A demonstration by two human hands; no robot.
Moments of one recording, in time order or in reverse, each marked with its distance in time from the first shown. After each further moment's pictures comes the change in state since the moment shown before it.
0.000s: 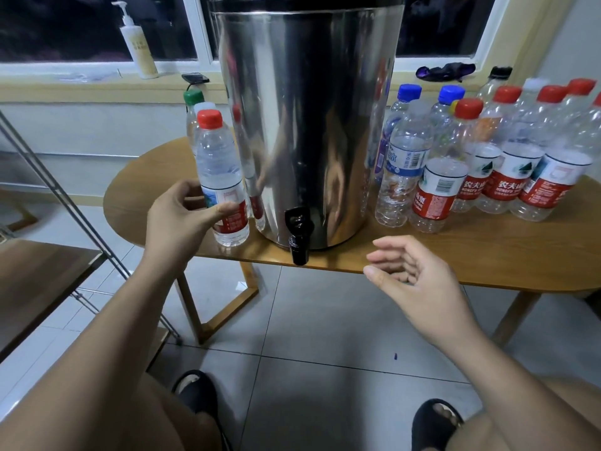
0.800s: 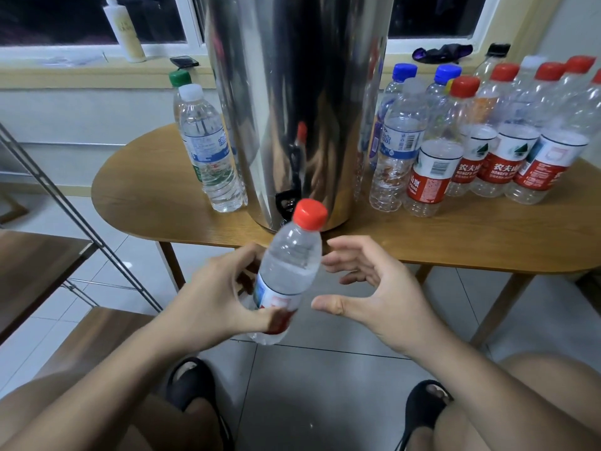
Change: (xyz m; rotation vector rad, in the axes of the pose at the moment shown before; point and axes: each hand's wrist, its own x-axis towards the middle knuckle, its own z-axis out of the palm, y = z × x) left_hand -0.114 0.030 0.010 0.121 -0.623 0.249; right_hand -0.029 -0.028 0.030 0.012 -0.225 -0.041
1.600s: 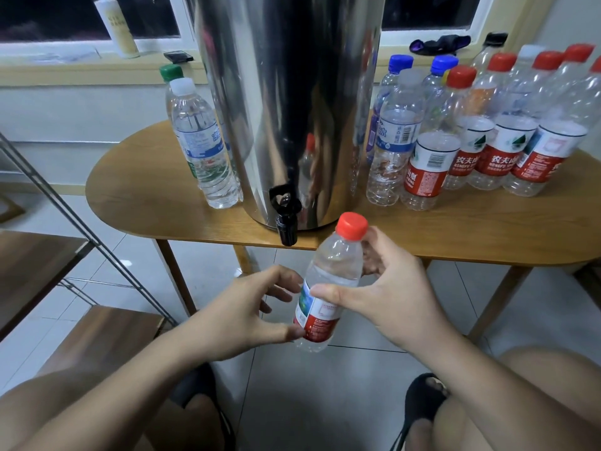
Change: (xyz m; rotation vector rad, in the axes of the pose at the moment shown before) left_hand 0.000 -0.016 0.030 0.047 -0.312 -0.109; right_hand -0.003 -0.009 -0.003 -0.004 0.081 0.054
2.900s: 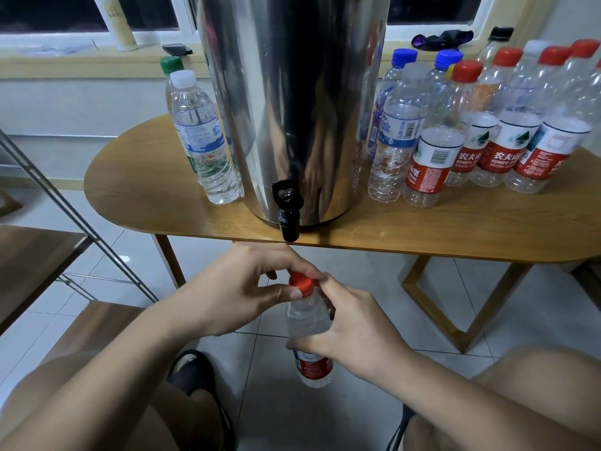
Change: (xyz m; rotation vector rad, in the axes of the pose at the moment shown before) left_hand 0.010 0.033 -0.033 0.084 0.046 0.200; right_hand -0.019 0.033 0.042 -0.337 -0.240 0.080
